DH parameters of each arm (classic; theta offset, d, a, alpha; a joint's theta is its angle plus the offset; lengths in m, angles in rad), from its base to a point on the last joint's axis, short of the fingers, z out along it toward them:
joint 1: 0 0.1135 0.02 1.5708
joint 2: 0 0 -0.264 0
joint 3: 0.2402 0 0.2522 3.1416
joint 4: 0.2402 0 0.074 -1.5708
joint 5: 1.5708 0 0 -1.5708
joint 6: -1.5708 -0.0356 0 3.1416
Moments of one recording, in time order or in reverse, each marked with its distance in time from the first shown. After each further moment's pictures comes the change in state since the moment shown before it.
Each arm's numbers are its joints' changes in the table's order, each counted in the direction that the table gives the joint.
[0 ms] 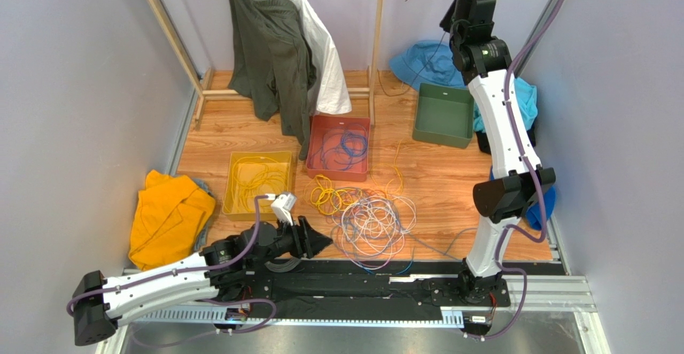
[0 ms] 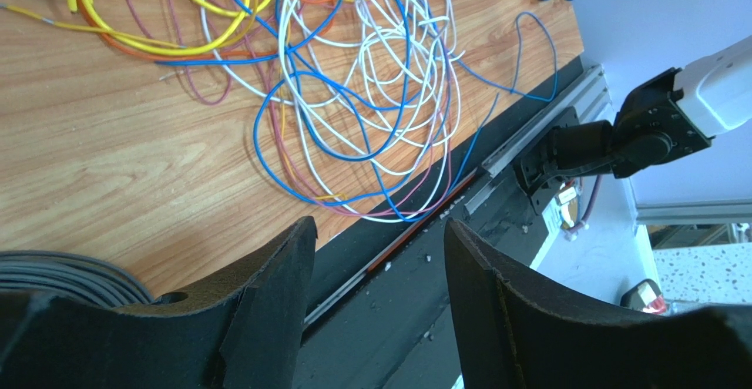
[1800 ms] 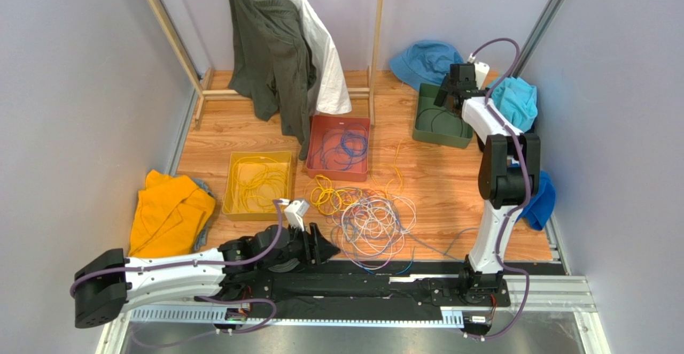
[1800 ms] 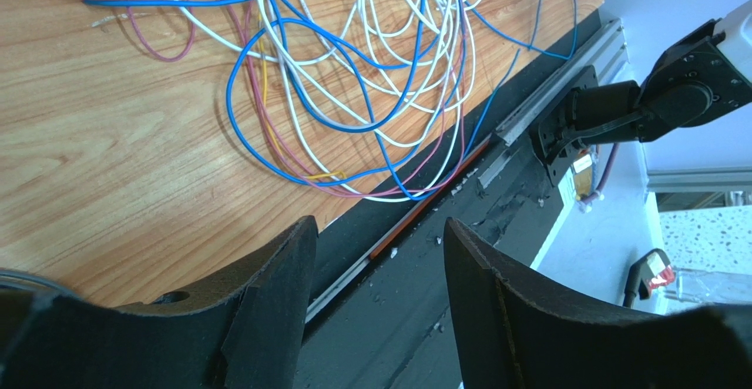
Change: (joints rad) left arm -0.045 -0.278 -0.060 -0.278 0.048 0.033; right arm -0.190 -0.158 -0.676 -0.188 -0.067 -0.026
